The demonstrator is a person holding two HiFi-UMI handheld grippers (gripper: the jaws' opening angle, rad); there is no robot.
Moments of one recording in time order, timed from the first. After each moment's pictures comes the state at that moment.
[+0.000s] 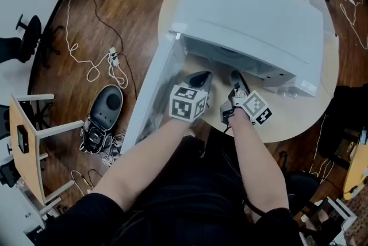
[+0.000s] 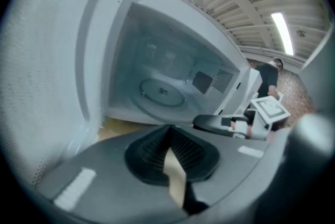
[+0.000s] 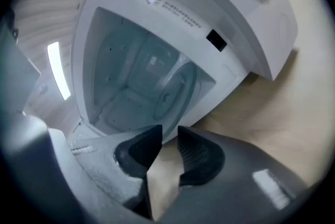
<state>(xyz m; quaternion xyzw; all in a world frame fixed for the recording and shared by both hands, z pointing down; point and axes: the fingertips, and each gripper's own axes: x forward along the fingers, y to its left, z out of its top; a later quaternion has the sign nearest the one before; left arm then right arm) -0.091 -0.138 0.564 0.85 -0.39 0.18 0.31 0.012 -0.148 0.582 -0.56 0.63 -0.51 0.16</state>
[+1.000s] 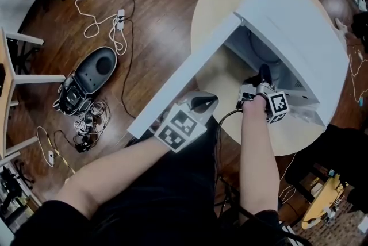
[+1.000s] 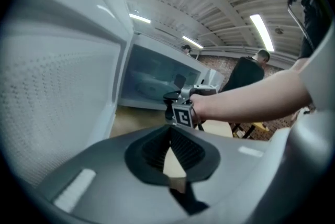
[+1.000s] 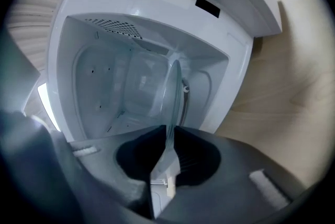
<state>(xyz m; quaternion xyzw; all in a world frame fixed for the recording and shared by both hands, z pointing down) -0.113 -0.037 0.508 0.89 -0.33 0.17 0.27 0.047 -0.205 0.570 -0.57 0.54 -0.54 0.30</state>
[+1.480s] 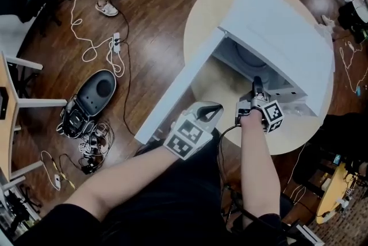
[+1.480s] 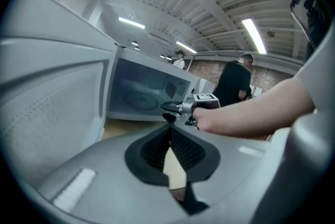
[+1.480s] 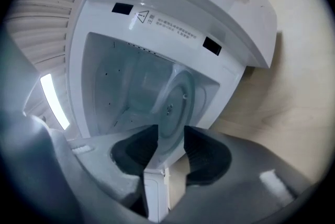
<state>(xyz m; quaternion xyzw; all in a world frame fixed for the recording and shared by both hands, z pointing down) -0.099 -0.040 0.492 0.90 -0.31 0.15 0.25 0.049 -0.176 0.573 -0.58 0.56 -0.53 0.26</state>
